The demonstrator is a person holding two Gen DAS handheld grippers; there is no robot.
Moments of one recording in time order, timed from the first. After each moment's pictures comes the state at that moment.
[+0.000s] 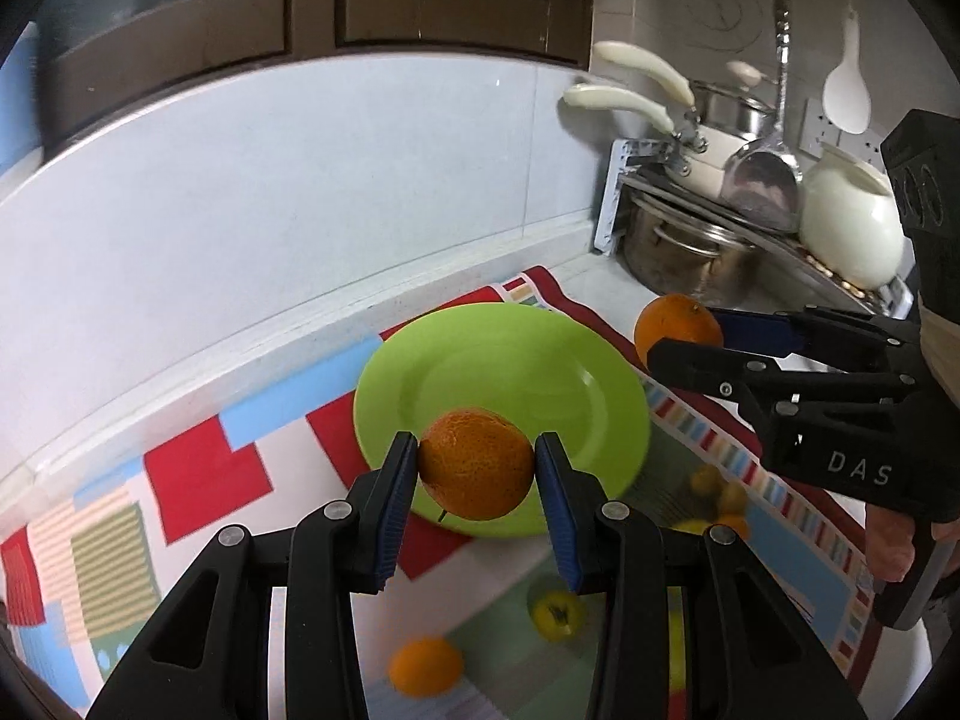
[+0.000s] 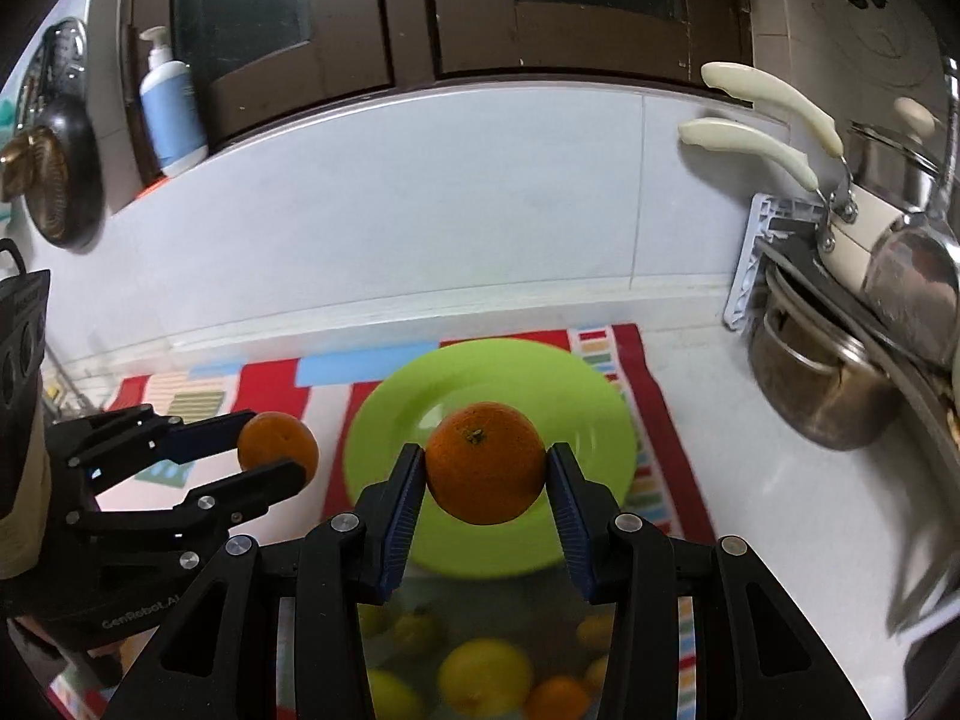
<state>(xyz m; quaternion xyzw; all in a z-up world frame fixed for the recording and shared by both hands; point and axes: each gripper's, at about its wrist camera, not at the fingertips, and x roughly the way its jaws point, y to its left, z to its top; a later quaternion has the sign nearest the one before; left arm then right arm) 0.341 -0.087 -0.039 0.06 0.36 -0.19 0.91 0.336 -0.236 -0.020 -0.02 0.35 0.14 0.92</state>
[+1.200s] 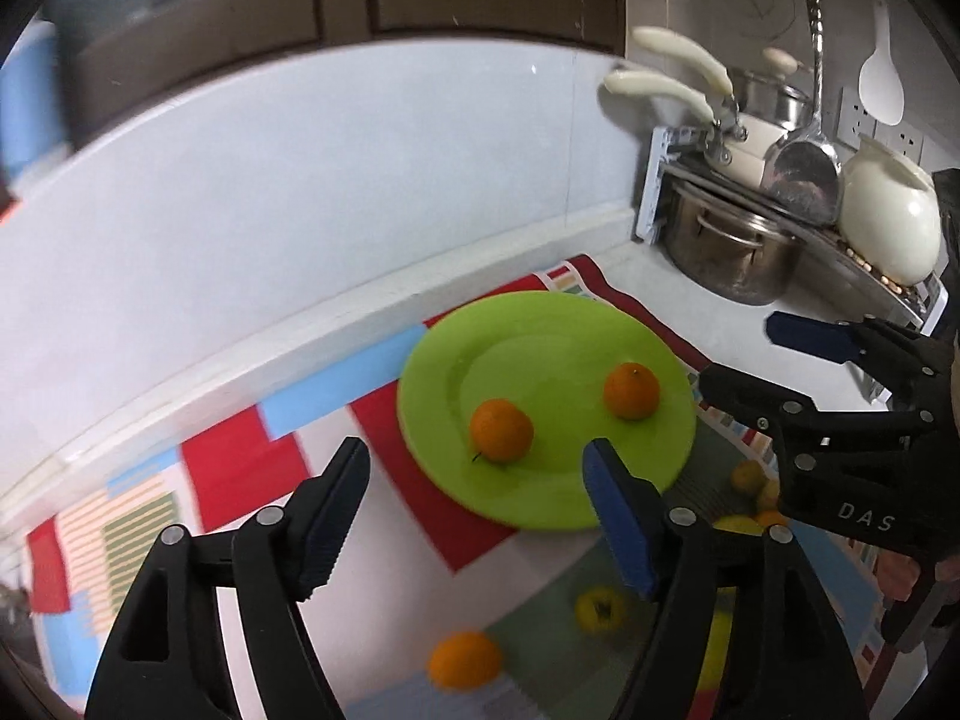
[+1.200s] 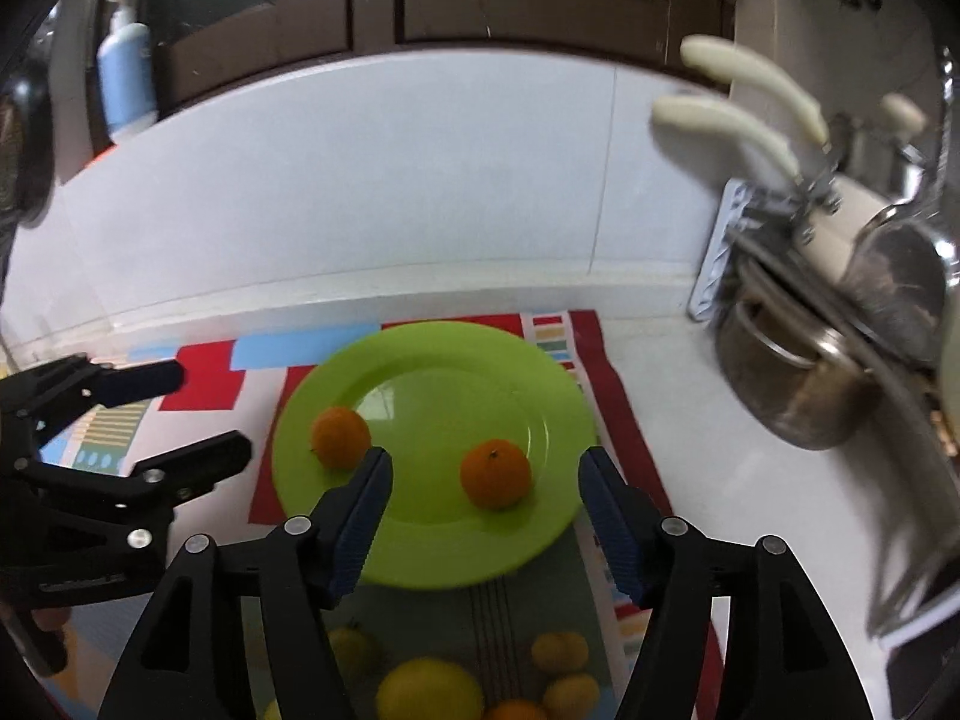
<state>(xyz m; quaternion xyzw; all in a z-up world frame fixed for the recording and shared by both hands) 0.329 -0.075 -0.034 0.07 0.36 -0.13 0.92 0.336 -0.235 -0.037 -0.05 0.35 0.08 0.93</state>
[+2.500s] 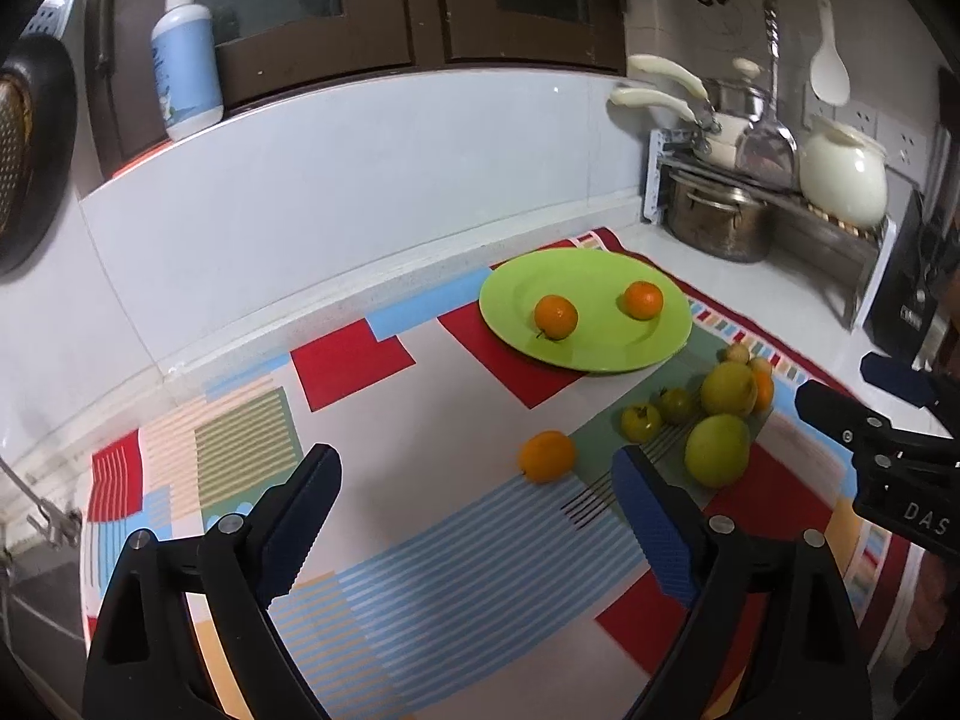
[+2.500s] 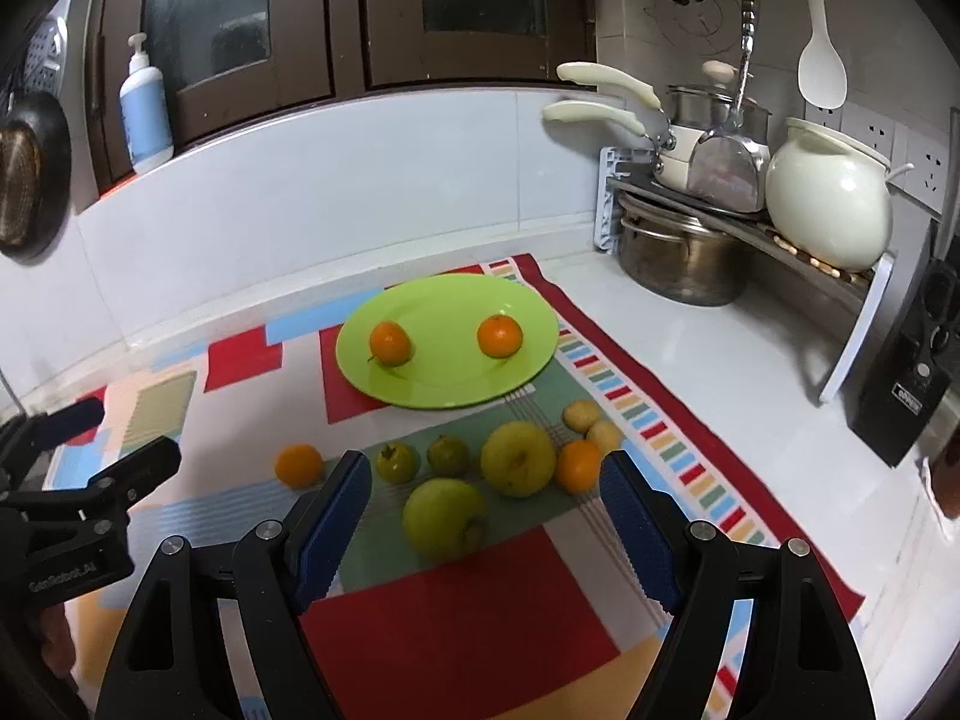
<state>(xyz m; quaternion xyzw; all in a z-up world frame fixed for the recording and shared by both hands) 0.215 0.006 -0.041 0.09 0.34 -0.12 0.93 0.174 -0.189 -0.035 0.02 0.33 -0.05 0.94</state>
